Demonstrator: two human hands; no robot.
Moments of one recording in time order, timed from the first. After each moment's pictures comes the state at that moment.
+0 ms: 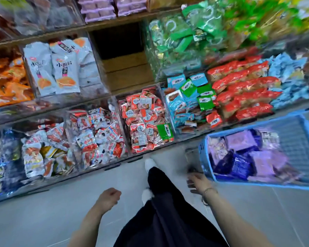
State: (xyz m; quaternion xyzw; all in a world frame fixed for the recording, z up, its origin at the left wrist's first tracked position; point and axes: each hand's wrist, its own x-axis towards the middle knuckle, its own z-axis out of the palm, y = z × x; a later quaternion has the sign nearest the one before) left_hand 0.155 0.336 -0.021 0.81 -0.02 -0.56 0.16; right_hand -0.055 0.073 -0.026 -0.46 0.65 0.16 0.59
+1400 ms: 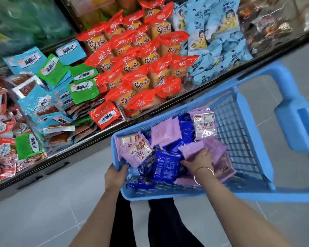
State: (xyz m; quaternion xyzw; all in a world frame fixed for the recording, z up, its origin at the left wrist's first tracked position) left_hand -0.085 -0.038 -0.167 0.89 0.03 -0.42 0.19; right_hand -0.289 -0.229 -0.154 -0.64 0.68 0.22 0.29
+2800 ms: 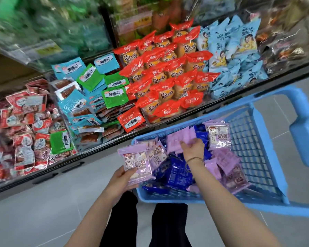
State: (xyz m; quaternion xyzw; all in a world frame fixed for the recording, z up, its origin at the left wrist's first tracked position) left_hand -0.054 -0.016 -0.080 0.69 0.08 -0.57 0.44; right_hand -0.186 -0.230 -0.136 -0.57 0.68 -0.07 0.45
